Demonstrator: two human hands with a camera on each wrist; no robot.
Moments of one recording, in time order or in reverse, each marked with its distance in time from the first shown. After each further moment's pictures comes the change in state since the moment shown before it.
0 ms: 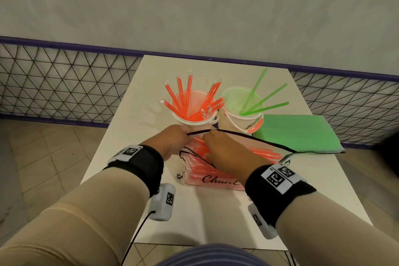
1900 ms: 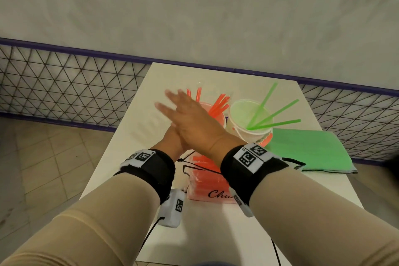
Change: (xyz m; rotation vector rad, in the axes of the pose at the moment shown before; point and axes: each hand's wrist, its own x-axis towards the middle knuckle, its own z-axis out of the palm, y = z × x) left_hand 0.012 0.051 0.015 0.036 0.268 0.039; right_hand 0.096 -0.045 -0.050 0.072 0.356 -0.297
